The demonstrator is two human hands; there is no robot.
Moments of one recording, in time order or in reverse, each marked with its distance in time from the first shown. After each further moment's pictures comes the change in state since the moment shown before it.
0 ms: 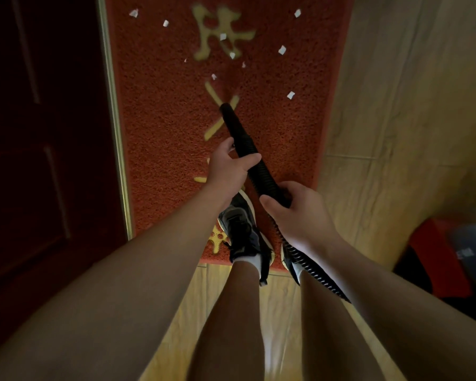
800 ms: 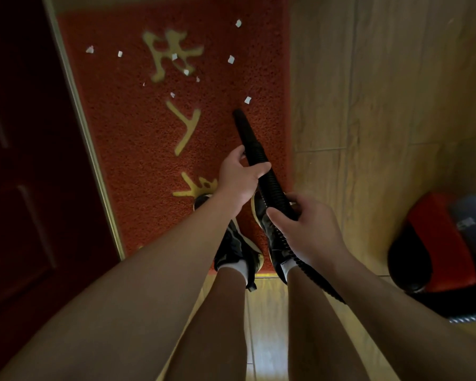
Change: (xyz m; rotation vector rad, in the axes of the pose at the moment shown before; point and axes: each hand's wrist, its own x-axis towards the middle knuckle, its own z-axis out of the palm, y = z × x) left_hand -0.014 0.000 0.090 0.152 -0.126 0.021; right_hand -0.027 0.062 -0.046 0.240 0.070 0.121
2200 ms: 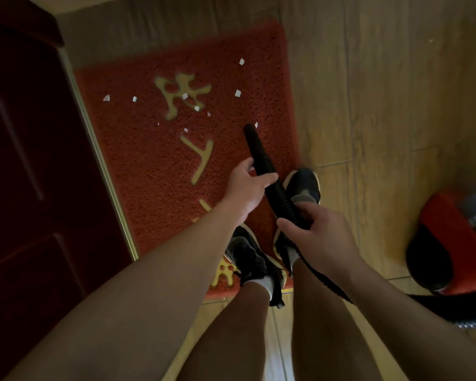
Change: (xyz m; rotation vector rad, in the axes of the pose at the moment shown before) left_hand 0.019 0.036 -0.042 0.007 -0.209 0.014; right_hand -0.007 -0.053 0.016 -0.081 0.116 -0.031
